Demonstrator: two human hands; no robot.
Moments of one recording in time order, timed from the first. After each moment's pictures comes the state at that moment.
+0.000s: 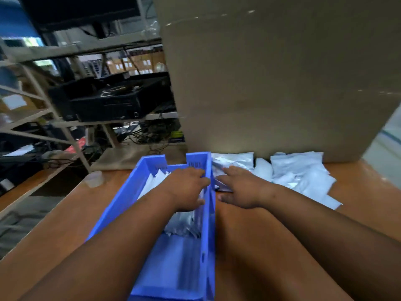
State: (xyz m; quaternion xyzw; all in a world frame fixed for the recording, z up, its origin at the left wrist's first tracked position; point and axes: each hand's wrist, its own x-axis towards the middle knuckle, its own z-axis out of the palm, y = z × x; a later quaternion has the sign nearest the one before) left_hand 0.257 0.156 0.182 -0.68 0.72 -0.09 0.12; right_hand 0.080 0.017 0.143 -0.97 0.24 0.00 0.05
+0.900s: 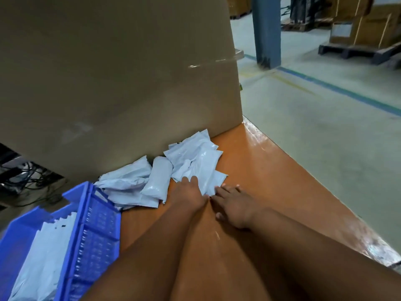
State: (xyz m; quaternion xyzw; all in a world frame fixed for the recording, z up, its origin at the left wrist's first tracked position) left_hand -0.025 -0.102 0.001 -0.77 0.63 0.00 0.07; right_hand -0.225 -0.103 -0.032 -0.91 0.39 0.03 0.15
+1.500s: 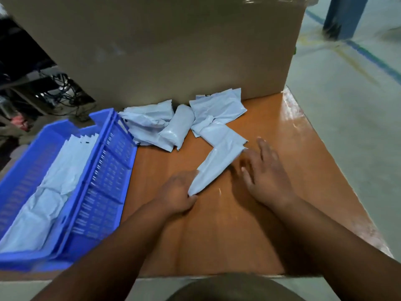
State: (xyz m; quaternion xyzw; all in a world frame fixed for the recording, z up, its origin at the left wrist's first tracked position) left_hand 0.002 0.061 -0.020 -0.76 0.63 0.16 -0.07; right_hand -0.279 -0.079 -0.029 -0.86 0.42 -0.25 0.12
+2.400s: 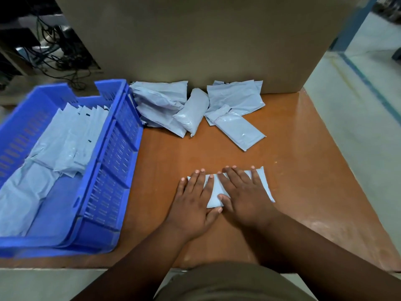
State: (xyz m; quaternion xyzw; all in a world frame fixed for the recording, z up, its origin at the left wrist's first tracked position) left_hand -0.018 0.130 -0.063 -0.74 0.67 0.04 -0.02; right_hand -0.200 0.006 -0.052 -0.95 0.32 -0.01 0.04
